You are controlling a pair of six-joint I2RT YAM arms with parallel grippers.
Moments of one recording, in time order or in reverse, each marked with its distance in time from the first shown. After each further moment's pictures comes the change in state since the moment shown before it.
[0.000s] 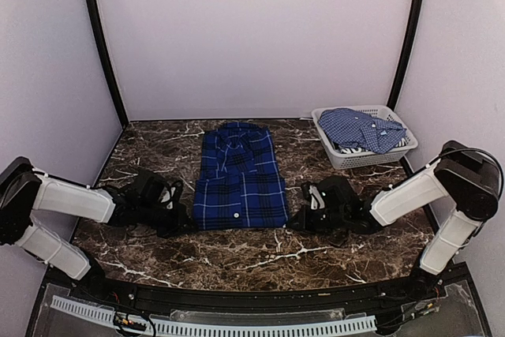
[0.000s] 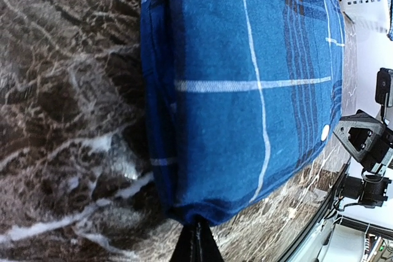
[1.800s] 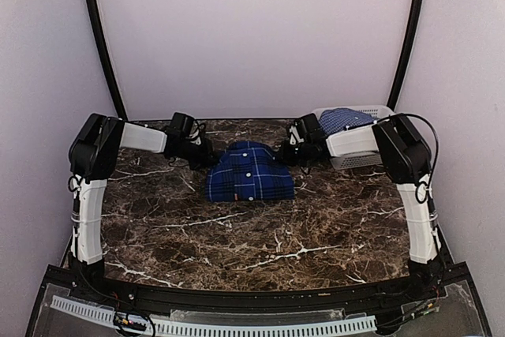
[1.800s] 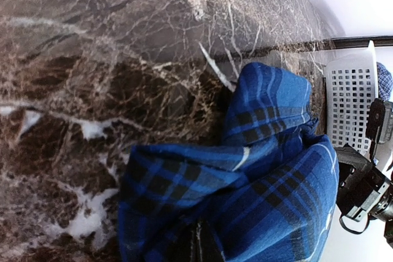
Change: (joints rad) left arm 0.256 0.842 1.049 -0.152 0.128 0.134; right arm -0.319 0.644 1.030 -0.425 -0.027 -0.278
